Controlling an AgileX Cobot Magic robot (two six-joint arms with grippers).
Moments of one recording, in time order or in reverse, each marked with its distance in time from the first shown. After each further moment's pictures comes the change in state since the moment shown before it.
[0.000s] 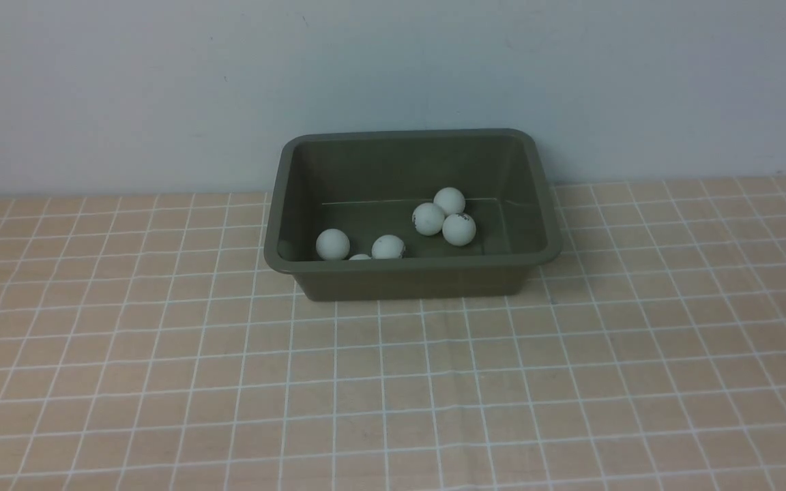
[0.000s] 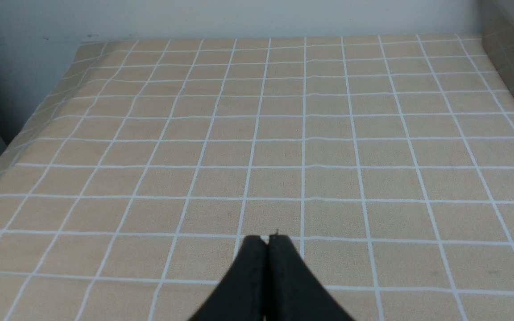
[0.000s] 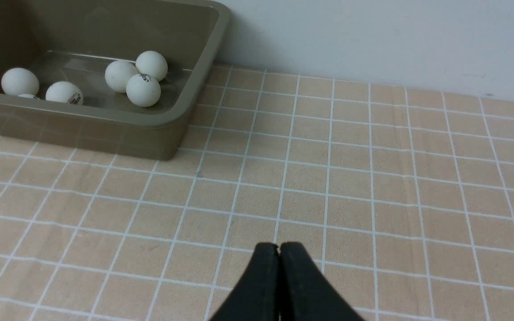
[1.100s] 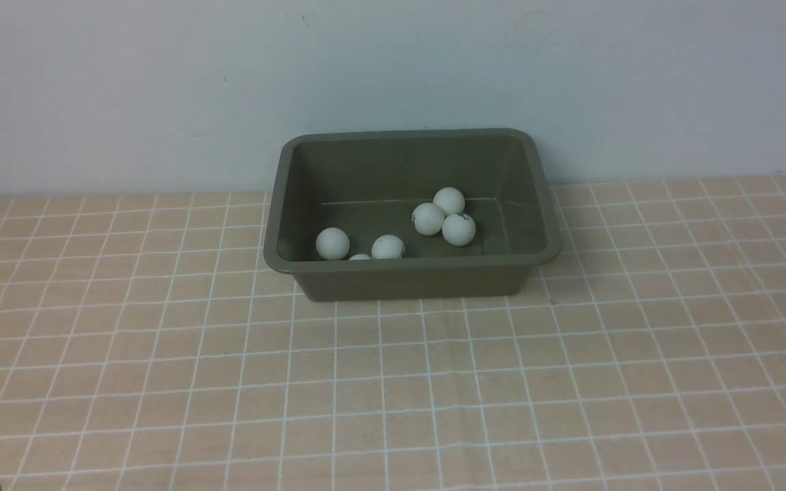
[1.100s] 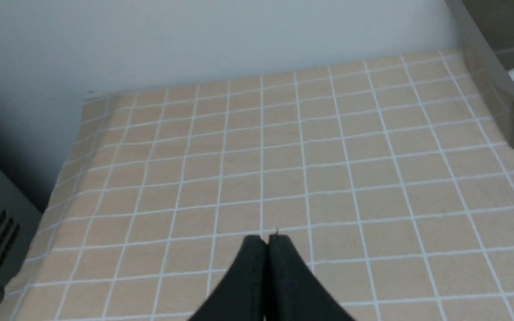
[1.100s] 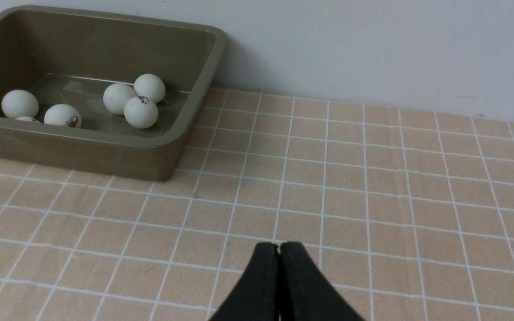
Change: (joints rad) right arm 0.000 -0.001 0.000 0.000 -0.044 0.000; left arm -0.010 0.269 -0.293 0.000 0.024 0.115
